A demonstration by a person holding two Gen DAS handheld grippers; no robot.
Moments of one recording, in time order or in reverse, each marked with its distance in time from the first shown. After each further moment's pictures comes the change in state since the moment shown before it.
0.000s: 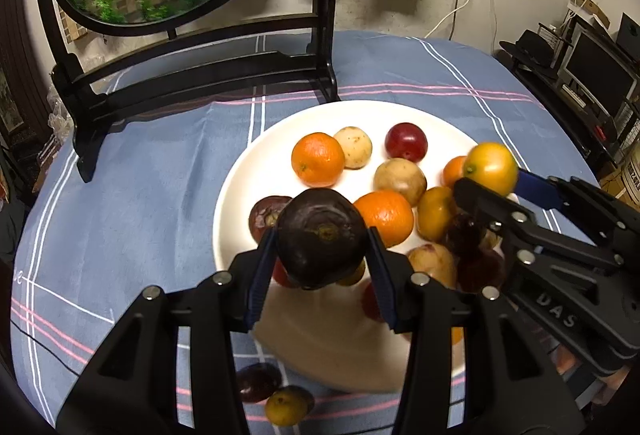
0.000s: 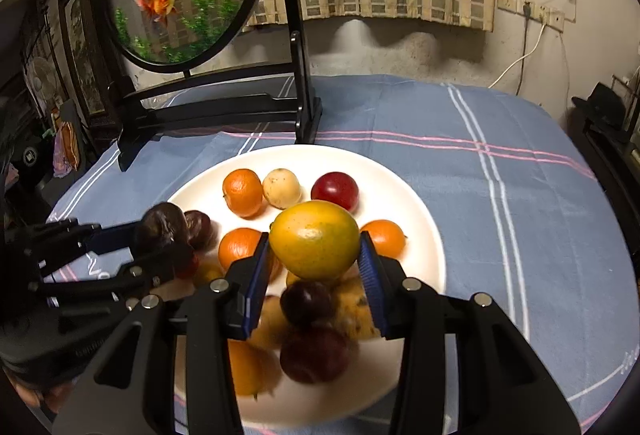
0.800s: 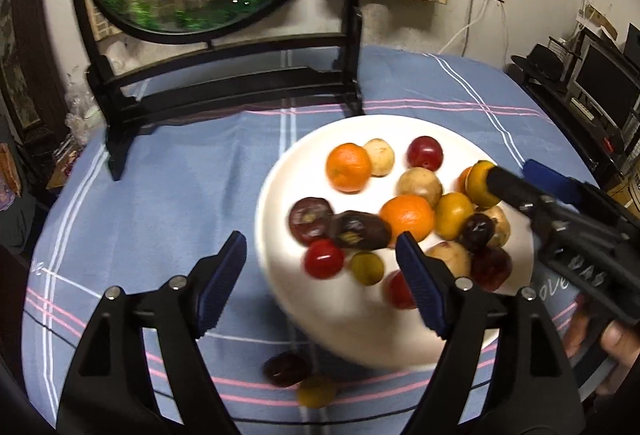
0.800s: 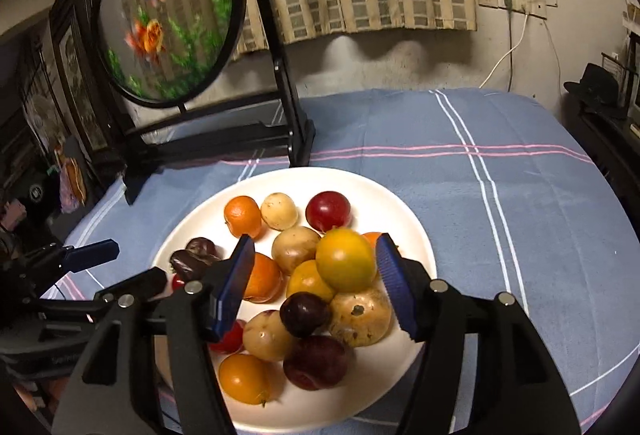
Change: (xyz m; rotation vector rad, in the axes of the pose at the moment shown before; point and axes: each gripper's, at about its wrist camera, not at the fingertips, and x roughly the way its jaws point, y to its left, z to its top) left arm -0.033 0.022 -0.011 -0.029 -0.055 0.056; right arm -0.030 -0.017 -0.007 0.088 -0.098 0.018
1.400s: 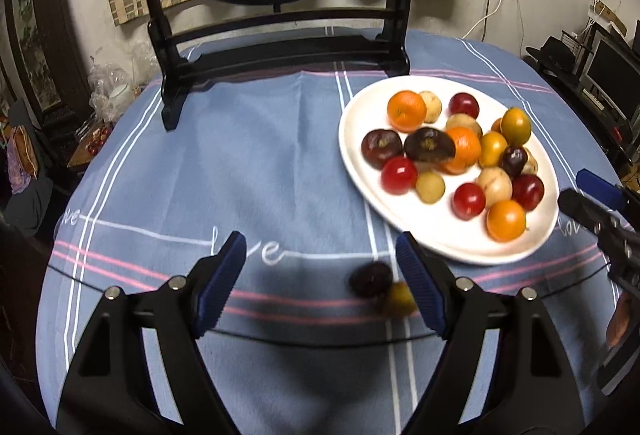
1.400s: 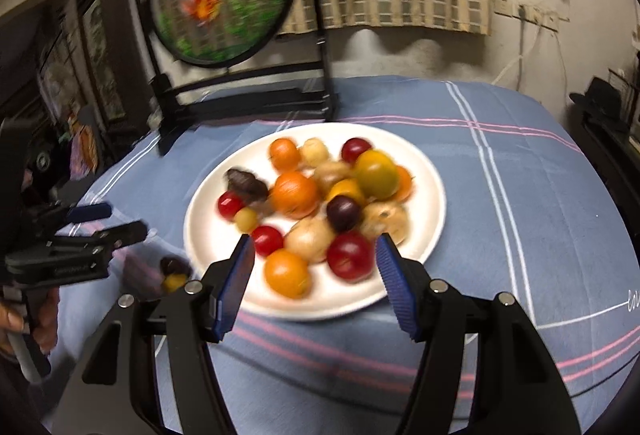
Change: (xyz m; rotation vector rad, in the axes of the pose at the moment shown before) left arm -0.033 0.051 -0.059 -0.014 0.035 0.045; right arm -0.052 0.045 -0.063 -0.125 0.044 0.026
